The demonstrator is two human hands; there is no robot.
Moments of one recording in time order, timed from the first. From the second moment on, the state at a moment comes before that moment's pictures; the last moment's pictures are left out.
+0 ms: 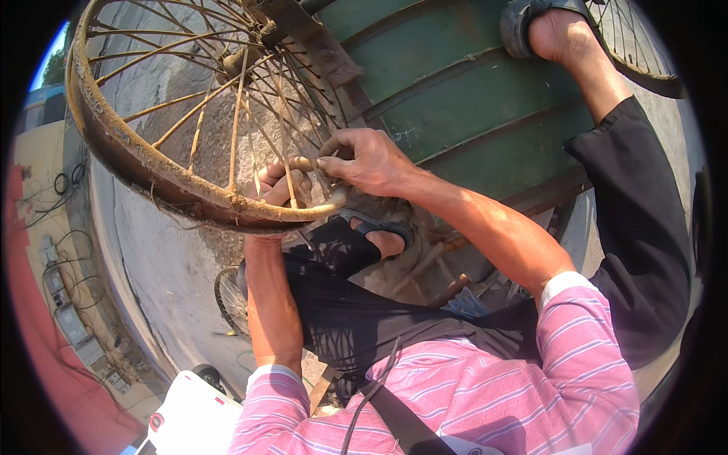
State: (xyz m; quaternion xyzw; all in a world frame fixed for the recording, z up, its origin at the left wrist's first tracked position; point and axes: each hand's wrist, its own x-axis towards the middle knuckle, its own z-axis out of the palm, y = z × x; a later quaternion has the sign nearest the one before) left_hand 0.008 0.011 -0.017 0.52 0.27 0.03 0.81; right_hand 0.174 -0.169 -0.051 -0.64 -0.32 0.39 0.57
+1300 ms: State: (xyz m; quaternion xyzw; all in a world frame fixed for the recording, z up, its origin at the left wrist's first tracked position) left_hand 0.007 0.018 -0.023 0.65 0.36 -0.06 0.66; right_hand 0.173 -0.170 -0.051 -0.66 -0.30 0.40 0.56
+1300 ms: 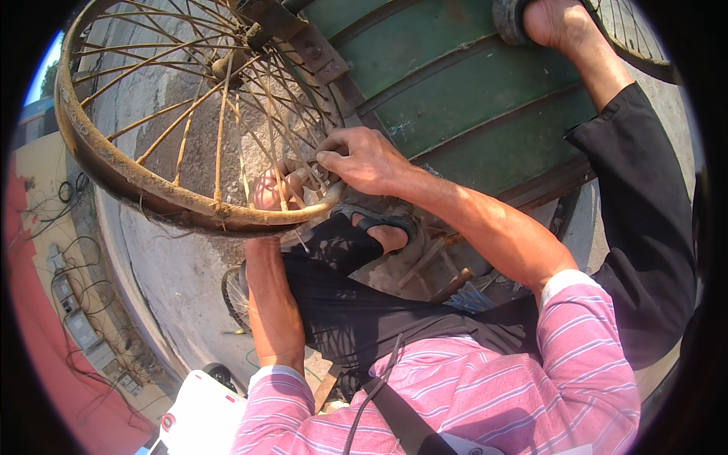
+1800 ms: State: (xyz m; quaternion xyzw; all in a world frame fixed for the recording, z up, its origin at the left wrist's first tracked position) left_hand 0.023 -0.001 -0.010 0.72 0.35 -0.01 0.60; right_hand 0.165 -0.174 -0.062 -0.66 -0.26 0.42 0.57
